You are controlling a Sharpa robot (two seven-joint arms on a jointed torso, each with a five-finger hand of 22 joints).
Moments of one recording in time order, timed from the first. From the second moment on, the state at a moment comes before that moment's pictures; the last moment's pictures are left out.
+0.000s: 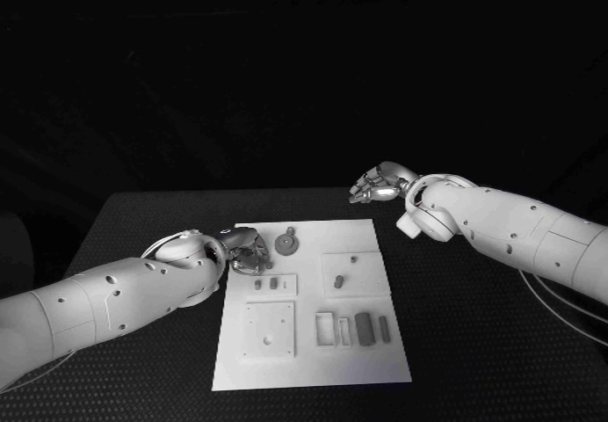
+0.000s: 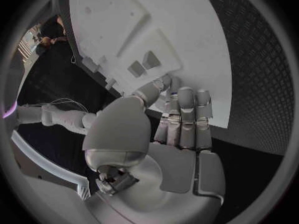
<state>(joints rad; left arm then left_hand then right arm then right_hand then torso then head) 1.18 -0.61 -0.16 1.18 -1.38 -0.18 -0.09 1.23 -0.08 0.58 -0.29 0.15 0.88 0.12 0.22 0.50 1.34 0.04 0.07 0.30 1.10 -0.07 1.23 0.57 0.05 0.85 -0.11 0.94 1.31 1.24 -0.61 0.00 1.01 -0.86 -0.17 0.03 1.08 -0.19 0.66 -0.17 0.23 0.81 0.21 0.29 0.38 0.83 0.18 0.55 0.07 0.70 0.19 0.57 0.47 0.20 0.51 0.23 0.36 1.15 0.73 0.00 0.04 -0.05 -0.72</state>
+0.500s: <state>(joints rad) 1.20 -0.70 -0.12 1.14 -1.03 -0.23 -0.09 1.19 -0.10 0.57 -0.28 0.15 0.93 0.15 0.26 0.52 1.31 0.06 0.07 0.30 1.05 -0.05 1.19 0.55 0.05 0.81 -0.10 0.90 1.31 1.24 -0.67 -0.02 1.09 -1.04 -0.12 0.02 1.10 -0.18 0.67 -0.20 0.19 0.82 0.19 0.31 0.38 0.94 0.13 0.57 0.08 0.81 0.15 0.61 0.48 0.23 0.62 0.23 0.37 1.15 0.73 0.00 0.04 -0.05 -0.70</state>
